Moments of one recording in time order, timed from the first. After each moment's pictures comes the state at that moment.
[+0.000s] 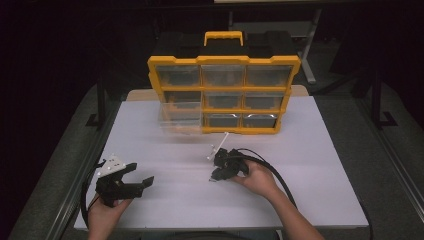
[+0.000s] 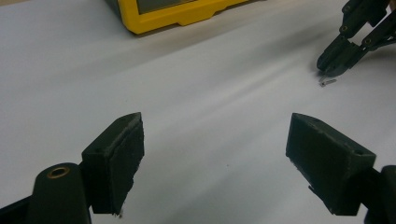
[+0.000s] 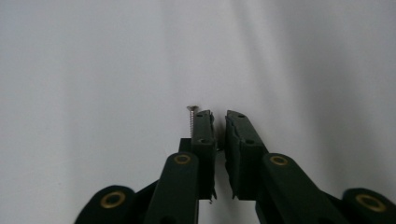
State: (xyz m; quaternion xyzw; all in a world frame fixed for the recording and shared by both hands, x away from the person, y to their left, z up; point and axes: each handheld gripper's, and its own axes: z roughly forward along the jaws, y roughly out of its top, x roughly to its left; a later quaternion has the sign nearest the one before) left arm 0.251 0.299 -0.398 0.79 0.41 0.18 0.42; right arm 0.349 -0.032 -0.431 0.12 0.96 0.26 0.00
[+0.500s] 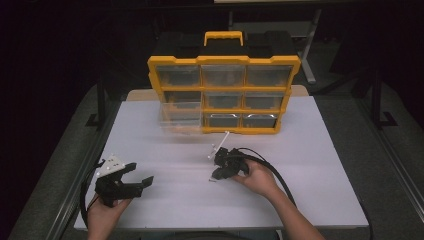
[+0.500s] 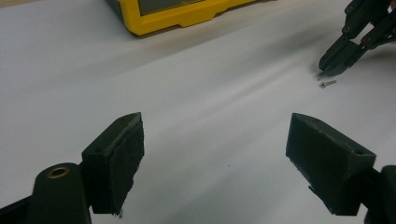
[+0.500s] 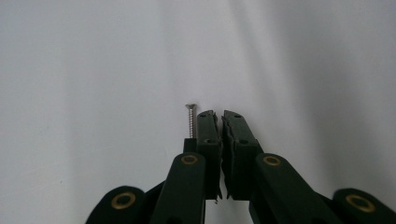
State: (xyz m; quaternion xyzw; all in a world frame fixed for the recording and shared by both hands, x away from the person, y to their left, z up) left arm 0.251 0.297 -0.398 0.78 0.42 0.18 0.43; right arm 0.353 -0.037 -0.427 0.13 0.95 0.27 -0.02
